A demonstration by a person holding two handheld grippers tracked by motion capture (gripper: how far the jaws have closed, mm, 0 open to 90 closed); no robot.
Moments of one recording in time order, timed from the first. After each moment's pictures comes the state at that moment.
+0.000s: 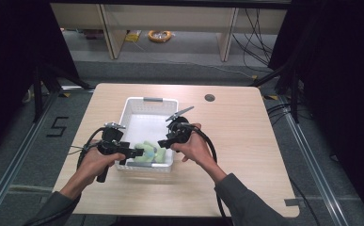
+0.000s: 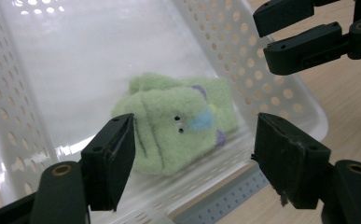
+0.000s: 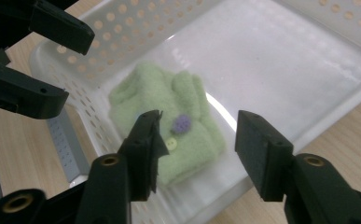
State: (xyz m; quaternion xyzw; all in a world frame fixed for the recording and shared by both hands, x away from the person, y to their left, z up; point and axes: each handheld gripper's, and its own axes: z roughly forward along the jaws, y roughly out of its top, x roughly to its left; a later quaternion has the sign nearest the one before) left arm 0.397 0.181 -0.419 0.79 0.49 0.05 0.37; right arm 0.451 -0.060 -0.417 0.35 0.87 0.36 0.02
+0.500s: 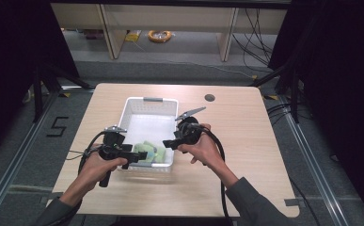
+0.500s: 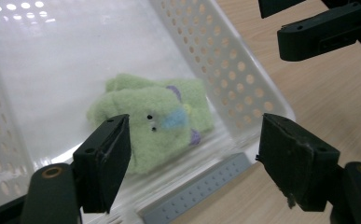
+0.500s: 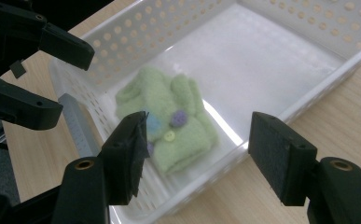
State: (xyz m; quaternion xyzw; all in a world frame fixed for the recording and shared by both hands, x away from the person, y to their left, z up) left arm 0.383 0.174 -0.416 0.78 0.47 0.04 0.40; right arm 0.440 -0.086 -0.405 0.35 0.85 0.39 0.03
